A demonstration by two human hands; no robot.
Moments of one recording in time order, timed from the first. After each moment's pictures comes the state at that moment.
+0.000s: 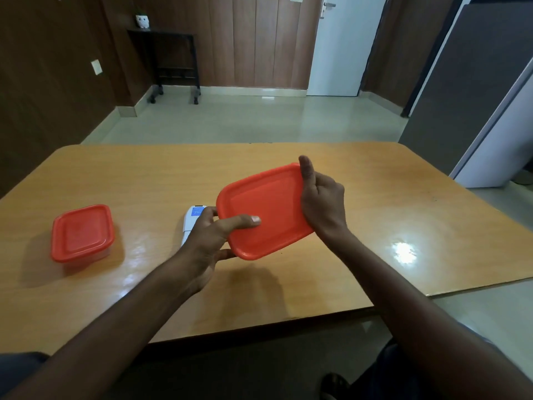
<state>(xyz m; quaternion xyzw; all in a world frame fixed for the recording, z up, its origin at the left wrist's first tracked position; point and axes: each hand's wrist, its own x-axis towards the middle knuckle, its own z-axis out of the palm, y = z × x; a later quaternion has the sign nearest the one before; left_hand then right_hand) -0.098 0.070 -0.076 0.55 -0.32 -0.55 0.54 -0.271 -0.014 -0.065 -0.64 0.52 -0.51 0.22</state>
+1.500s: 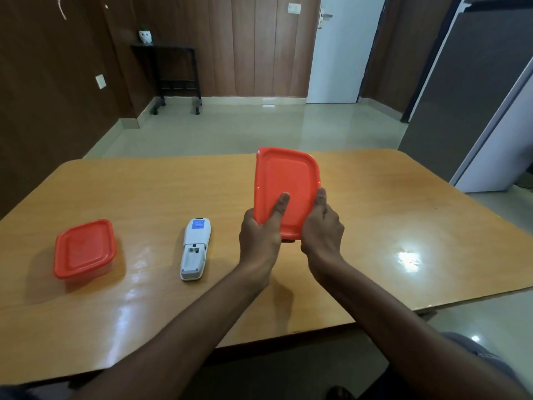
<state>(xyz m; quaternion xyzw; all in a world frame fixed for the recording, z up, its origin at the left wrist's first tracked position) -0.175 0.031 -0.081 0.58 -0.33 -0.46 0.59 -0.262 0.005 -0.084 -0.46 0.61 -0.53 0.36</state>
